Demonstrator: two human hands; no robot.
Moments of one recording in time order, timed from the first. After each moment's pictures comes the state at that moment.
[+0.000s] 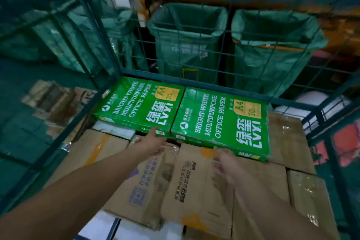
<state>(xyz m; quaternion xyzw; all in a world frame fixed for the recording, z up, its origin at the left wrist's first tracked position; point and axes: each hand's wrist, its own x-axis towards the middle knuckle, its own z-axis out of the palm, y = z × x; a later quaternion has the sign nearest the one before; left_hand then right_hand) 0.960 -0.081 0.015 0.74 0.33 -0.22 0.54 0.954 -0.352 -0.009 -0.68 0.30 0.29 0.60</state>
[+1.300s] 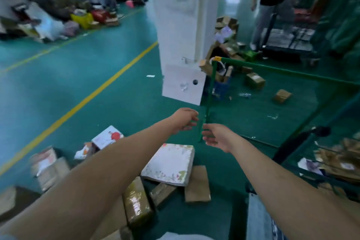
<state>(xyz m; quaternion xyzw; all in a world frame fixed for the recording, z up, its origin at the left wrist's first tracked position) 0.001 0.199 0.296 0.40 0.64 0.34 0.56 0.175 0.200 0.277 -0.58 -0.41 0.67 0.20</state>
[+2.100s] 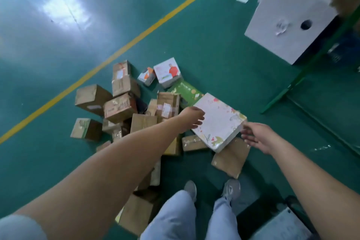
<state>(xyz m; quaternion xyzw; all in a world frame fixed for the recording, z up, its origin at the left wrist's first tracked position) -0.065 0.273 0.101 0.06 0.81 0.31 0.50 0.142 0.416 0.055 -0.57 -0.44 0.69 -0.06</state>
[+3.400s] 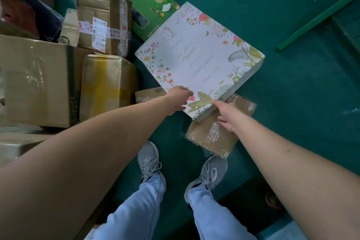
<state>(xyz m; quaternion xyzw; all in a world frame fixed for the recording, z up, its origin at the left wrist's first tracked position) -0.087 0.299 -0.481 -0.06 0.77 0.27 0.58 0.066 0.404 -0.485 -0.66 -0.37 0.63 -0.19</state>
